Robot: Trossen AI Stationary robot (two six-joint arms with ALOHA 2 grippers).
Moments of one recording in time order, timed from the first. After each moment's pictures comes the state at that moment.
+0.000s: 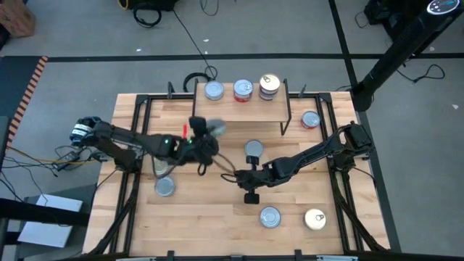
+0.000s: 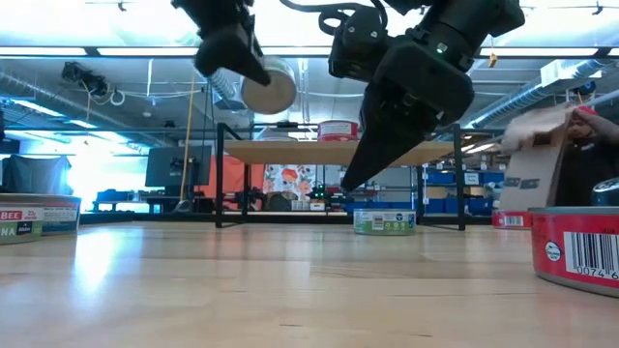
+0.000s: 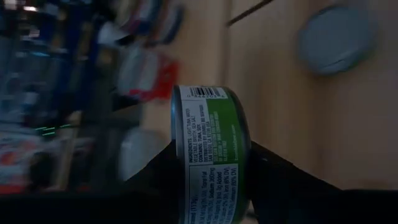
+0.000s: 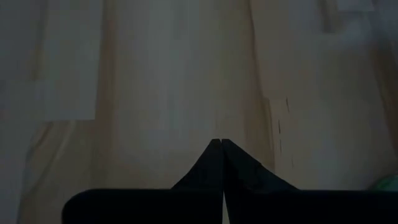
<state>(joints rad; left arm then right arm) -0.17 1.44 1.15 -0.54 -0.90 0.33 0.27 1.83 1.14 -0.31 0.25 0.26</state>
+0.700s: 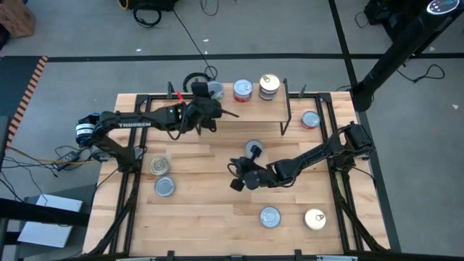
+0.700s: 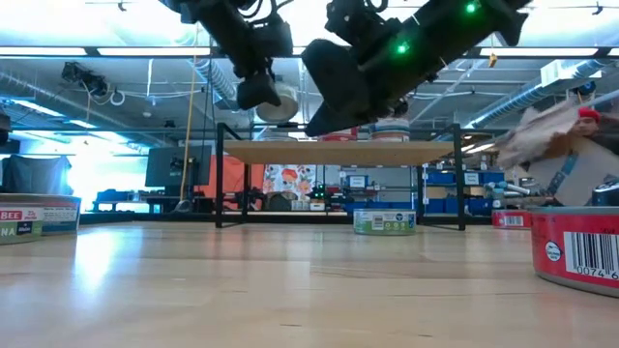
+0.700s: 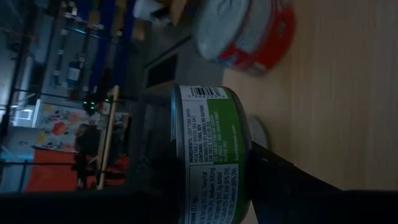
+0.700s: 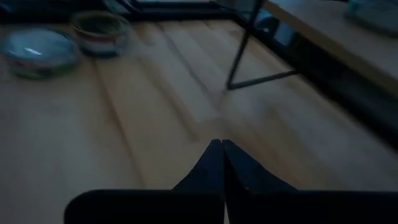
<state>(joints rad) 0.24 1.47 1.15 -0.22 -0.78 0.76 0.28 1.83 1.04 0.15 0.79 0.31</state>
